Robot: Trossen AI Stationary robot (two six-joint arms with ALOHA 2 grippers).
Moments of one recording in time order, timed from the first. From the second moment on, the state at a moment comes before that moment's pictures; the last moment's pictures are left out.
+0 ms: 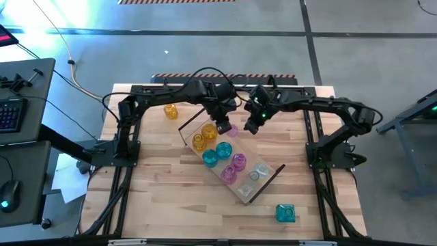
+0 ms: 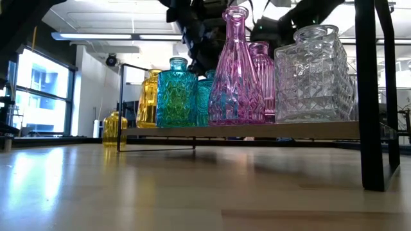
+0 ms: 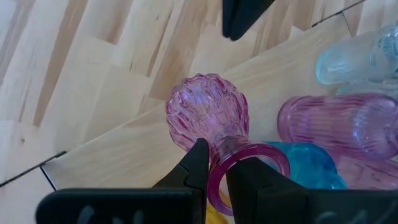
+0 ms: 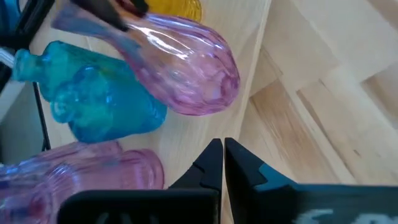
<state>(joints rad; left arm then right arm) 0.30 2.01 1.85 -1.00 0.28 -0.10 -0.45 1.52 1.04 -0.56 -0.49 0.30</state>
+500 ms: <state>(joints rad) 0.28 2.01 1.83 -1.02 0.27 -0.12 -0.45 1.52 0.84 -0.10 -0.47 0.59</state>
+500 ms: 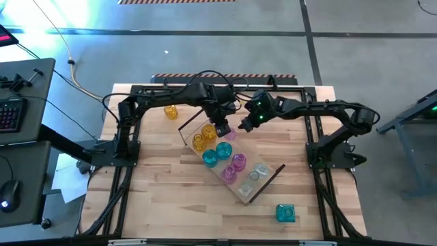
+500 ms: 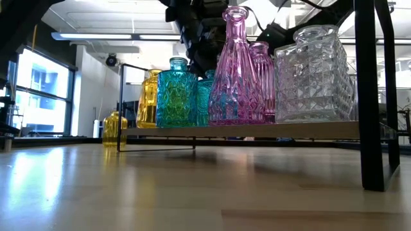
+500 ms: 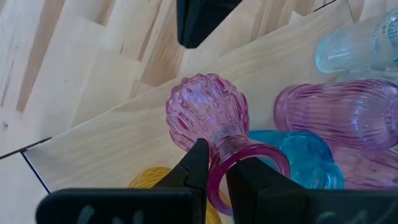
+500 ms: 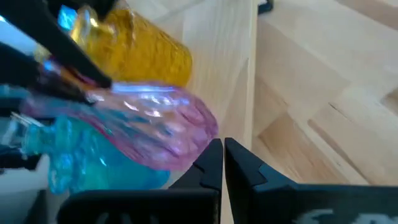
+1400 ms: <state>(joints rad) 0.28 2.03 1.83 -0.99 0.28 -0.18 -0.37 1.52 0.84 -0.10 -0.45 0.63</state>
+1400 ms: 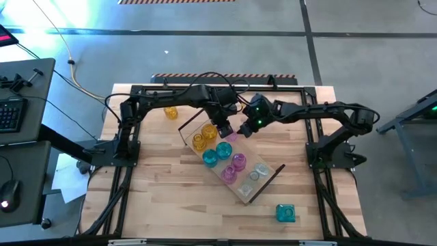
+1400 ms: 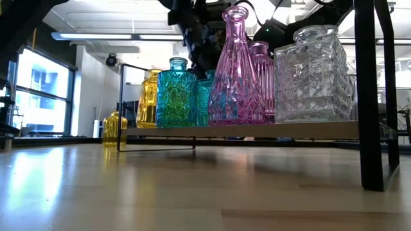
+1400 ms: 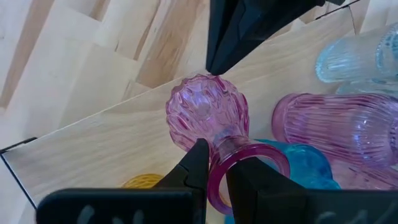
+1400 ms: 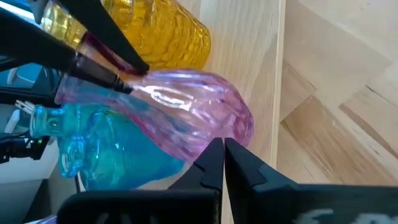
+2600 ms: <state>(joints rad) 0.27 2.03 1.83 -0.99 0.33 -0.23 -0.30 1.55 0.84 -0.09 -0.41 0.65</state>
